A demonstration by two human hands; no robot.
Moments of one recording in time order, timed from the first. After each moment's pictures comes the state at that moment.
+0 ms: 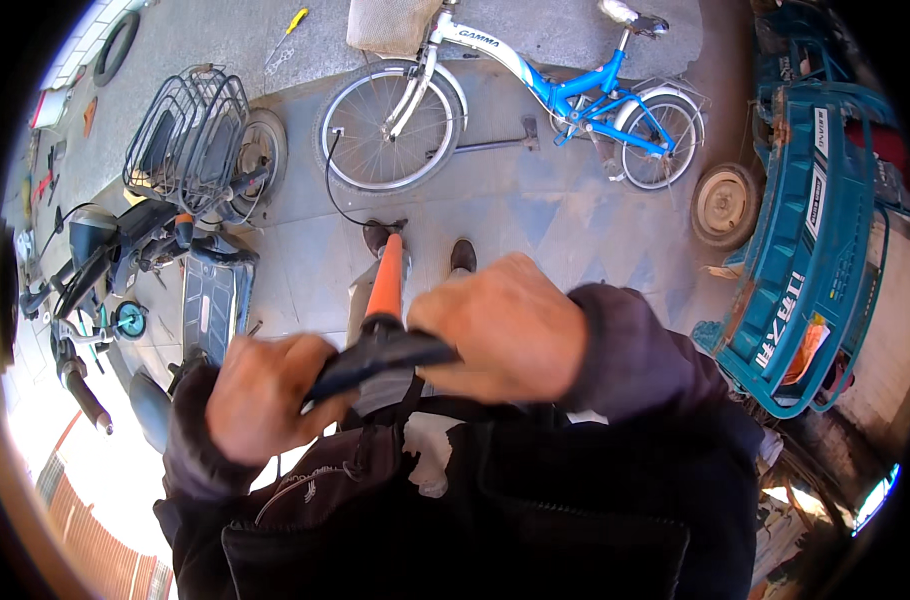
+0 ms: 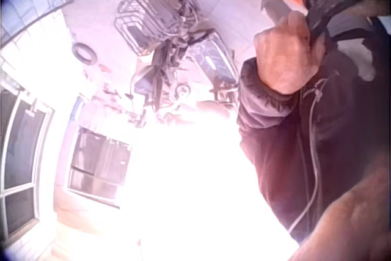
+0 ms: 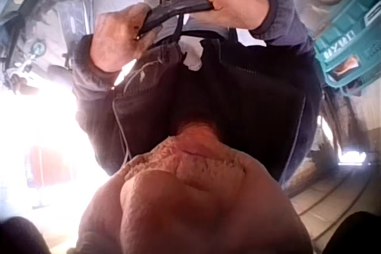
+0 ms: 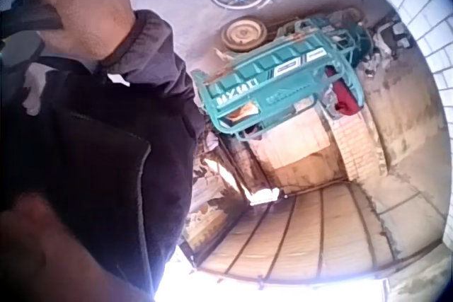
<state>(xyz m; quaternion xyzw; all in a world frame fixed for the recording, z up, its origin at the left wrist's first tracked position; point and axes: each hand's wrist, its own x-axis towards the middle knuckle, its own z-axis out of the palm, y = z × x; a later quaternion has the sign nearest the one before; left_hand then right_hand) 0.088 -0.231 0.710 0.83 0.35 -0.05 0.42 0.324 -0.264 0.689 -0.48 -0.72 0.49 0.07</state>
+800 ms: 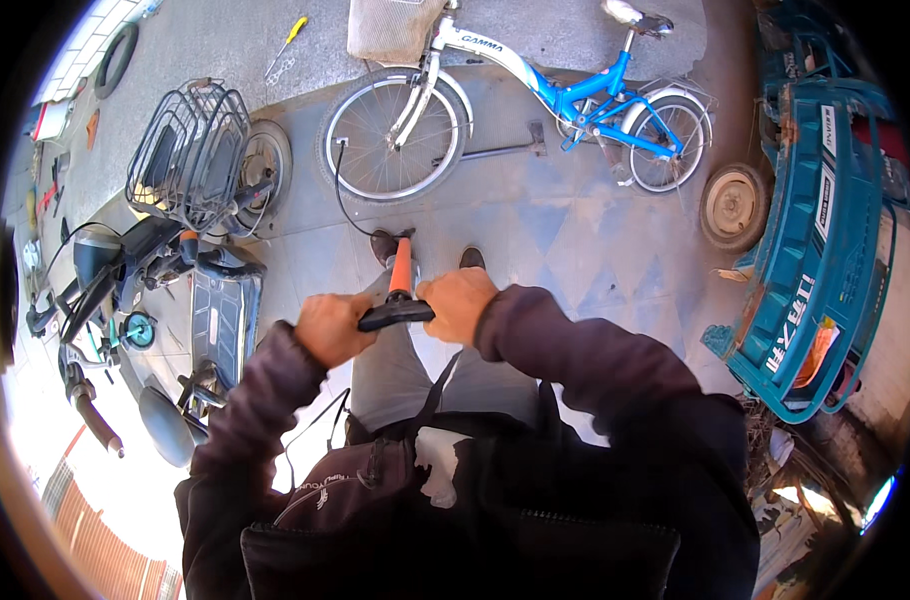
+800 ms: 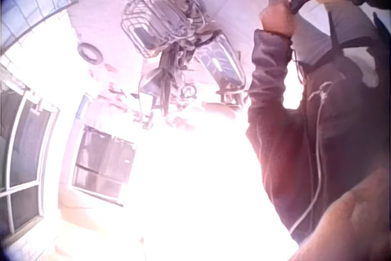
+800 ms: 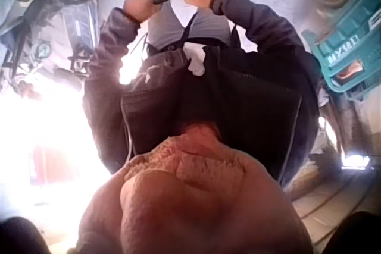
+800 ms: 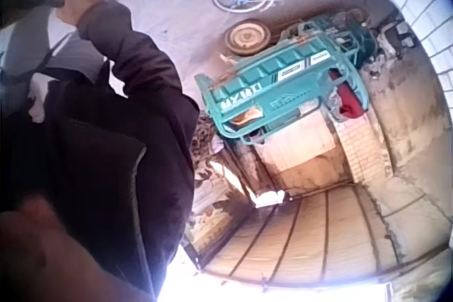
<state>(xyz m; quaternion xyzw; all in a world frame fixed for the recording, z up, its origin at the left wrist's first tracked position) 0.080 -0.242 0.550 0.83 0.36 -0.13 0.39 0.295 -0.296 0.534 -0.54 -0.72 0.44 -0.01</state>
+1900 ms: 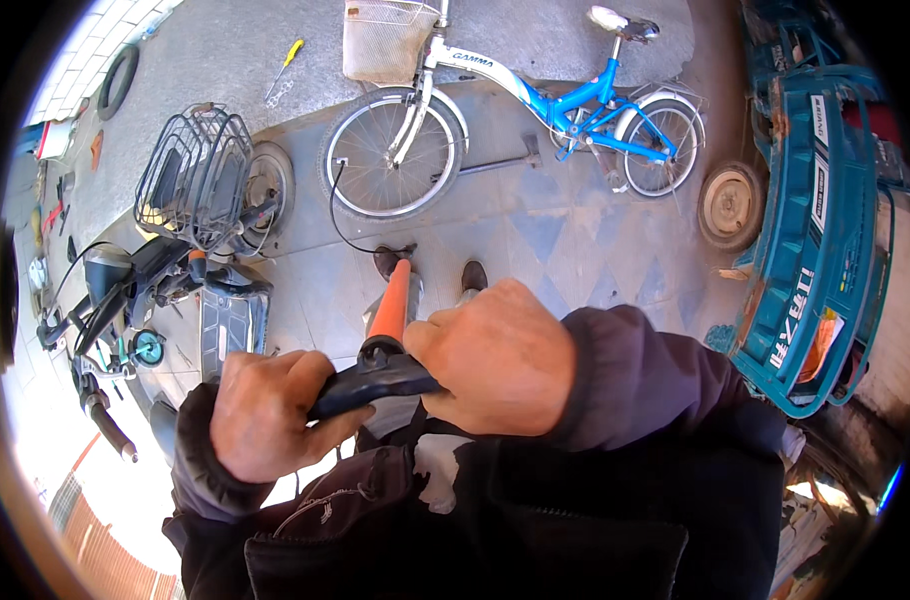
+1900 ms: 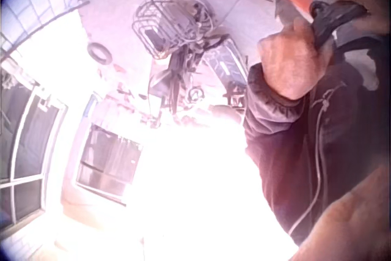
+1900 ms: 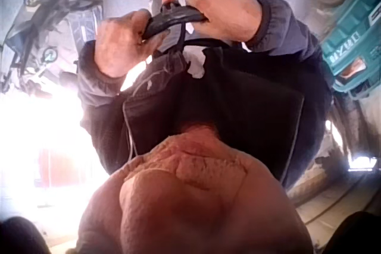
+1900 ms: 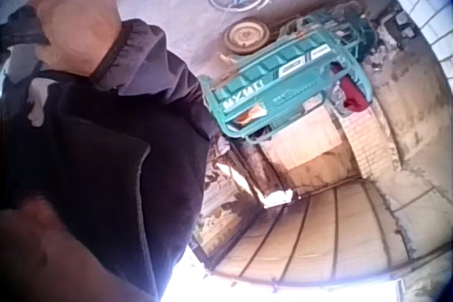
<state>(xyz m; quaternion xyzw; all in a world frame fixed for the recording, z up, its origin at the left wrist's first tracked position) 0.107 -0.203 0.733 0.86 0.34 -0.08 0.37 0.324 -0.252 0.691 -0.50 -0.74 0.45 0.03</state>
